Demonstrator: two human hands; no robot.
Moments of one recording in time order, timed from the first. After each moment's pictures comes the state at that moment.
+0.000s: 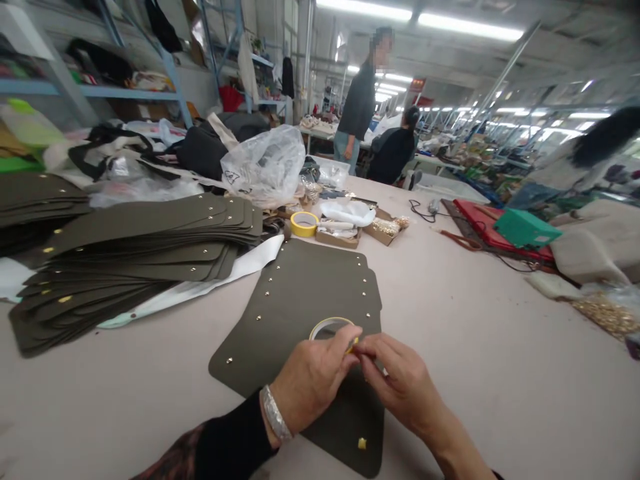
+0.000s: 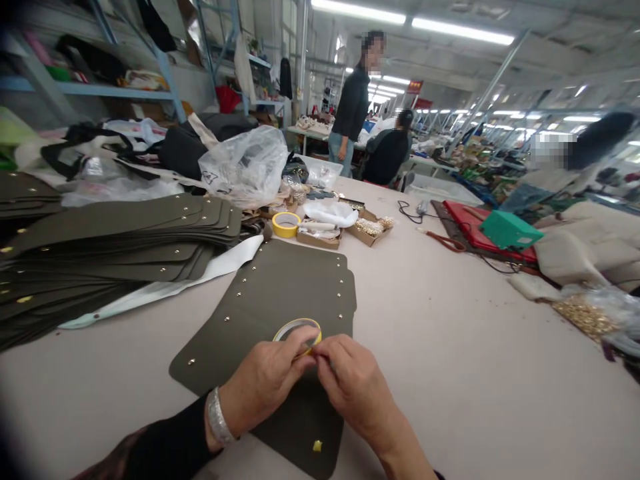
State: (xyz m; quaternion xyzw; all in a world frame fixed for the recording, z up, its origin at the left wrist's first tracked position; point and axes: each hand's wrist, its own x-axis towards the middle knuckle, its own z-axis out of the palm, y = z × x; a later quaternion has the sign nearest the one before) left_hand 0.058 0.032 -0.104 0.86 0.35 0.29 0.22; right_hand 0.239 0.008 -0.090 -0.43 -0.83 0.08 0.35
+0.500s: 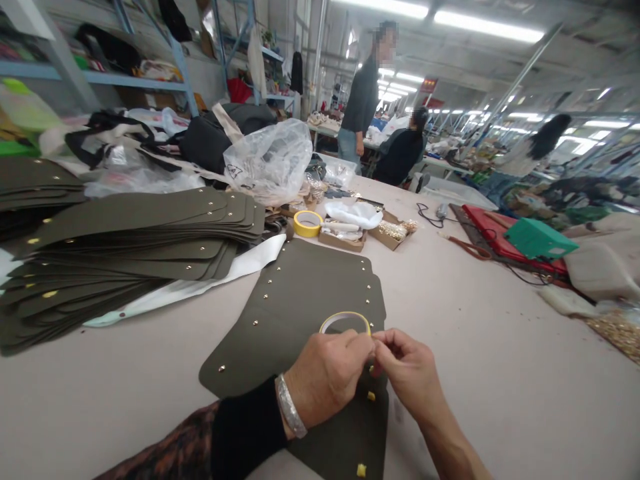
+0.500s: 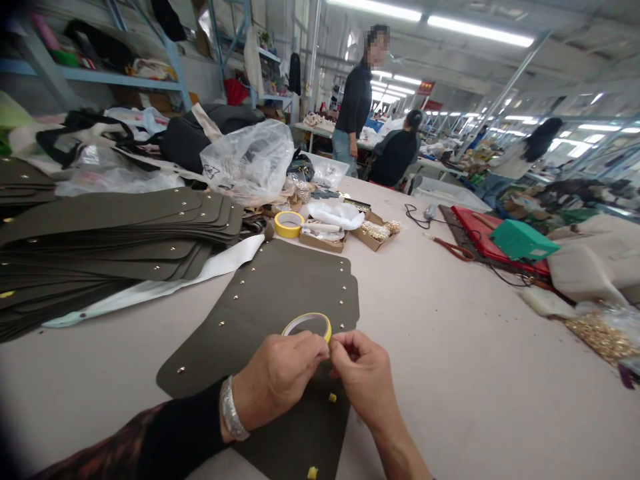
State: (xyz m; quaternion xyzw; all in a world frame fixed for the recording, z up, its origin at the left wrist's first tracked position) left_hand 0.076 0.058 -0.096 0.90 0.31 0.28 0.13; right_hand 0.249 0.033 -0.100 -0.64 -0.54 0.36 0.42
